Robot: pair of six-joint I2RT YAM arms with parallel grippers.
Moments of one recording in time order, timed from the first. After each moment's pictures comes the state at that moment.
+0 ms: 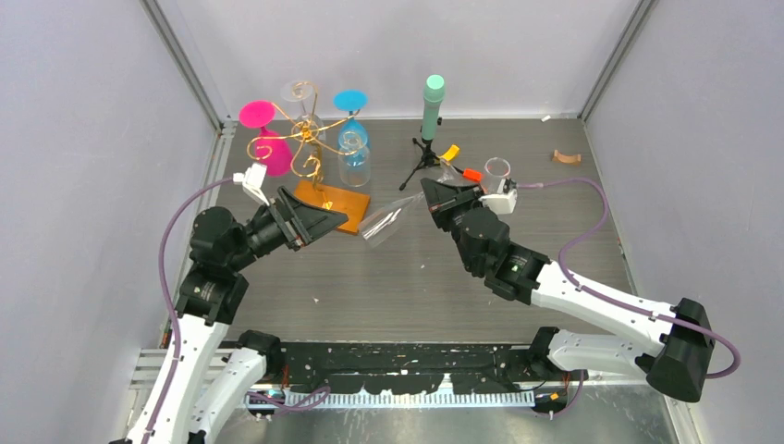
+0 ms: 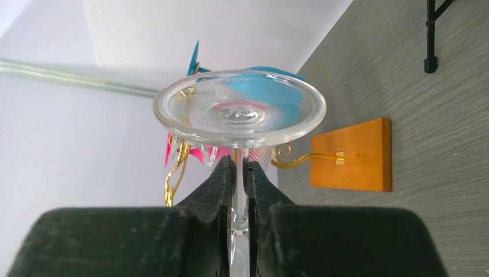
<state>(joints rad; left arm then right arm) -0.25 0.66 0.86 -0.24 0.66 -0.98 0.97 1.07 0.84 0.16 0.74 1.30</state>
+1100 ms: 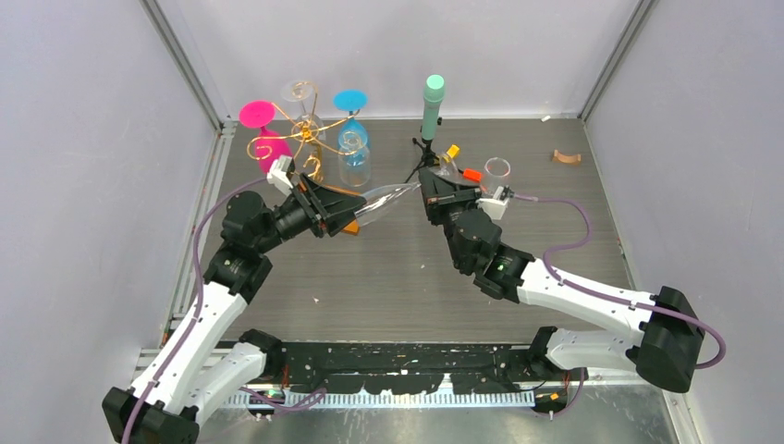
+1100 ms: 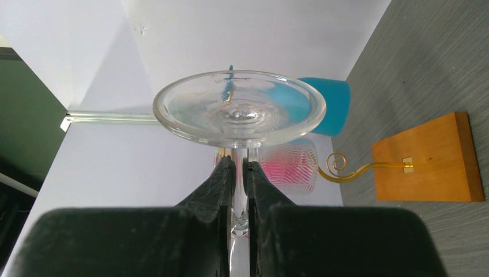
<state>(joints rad) -0.37 0.81 0.78 0.03 0.58 -1.41 0.97 1.15 0.78 0.40 0.83 1.52</state>
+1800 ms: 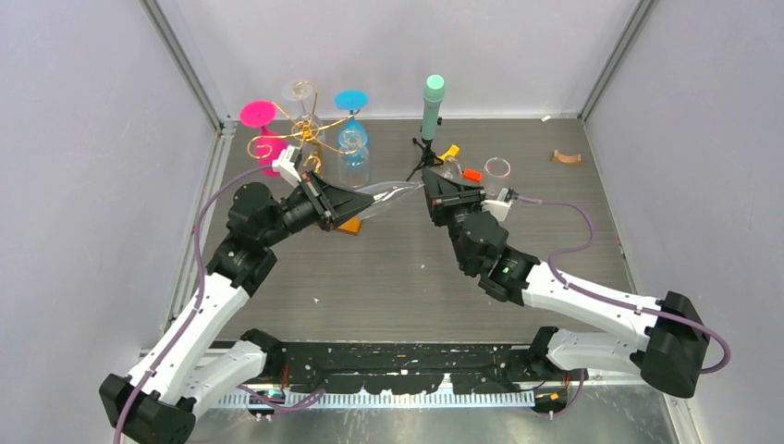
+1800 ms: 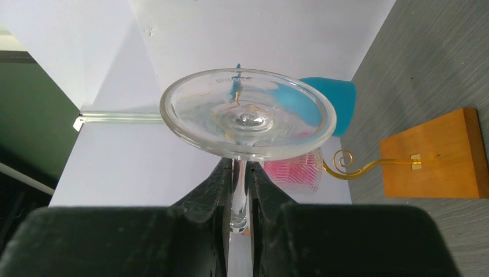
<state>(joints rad) -0.42 0.89 0.85 0.03 0.54 -1.31 0.95 1.13 0.75 0.40 0.80 1.55</state>
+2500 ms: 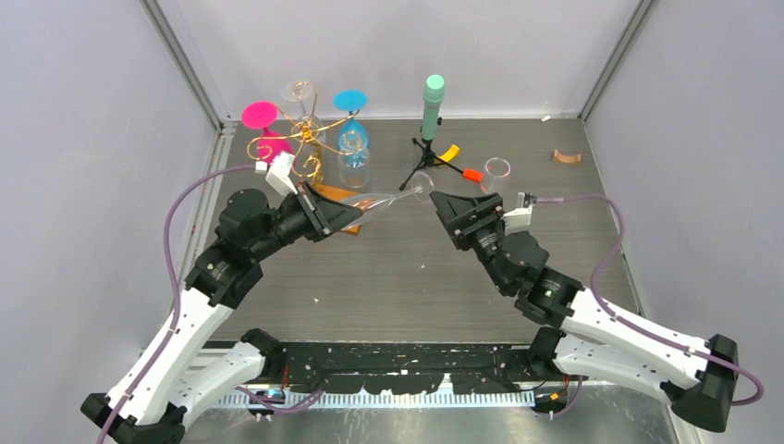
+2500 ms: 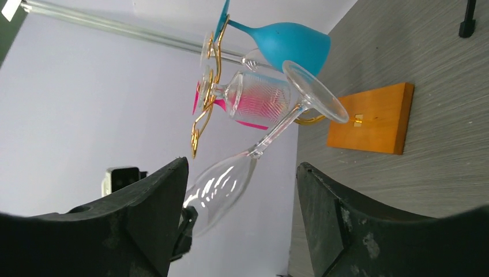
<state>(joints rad) -0.53 0.80 0.95 -0.32 0.31 -0.96 0.96 0.84 0.64 0.23 0.58 1.32</state>
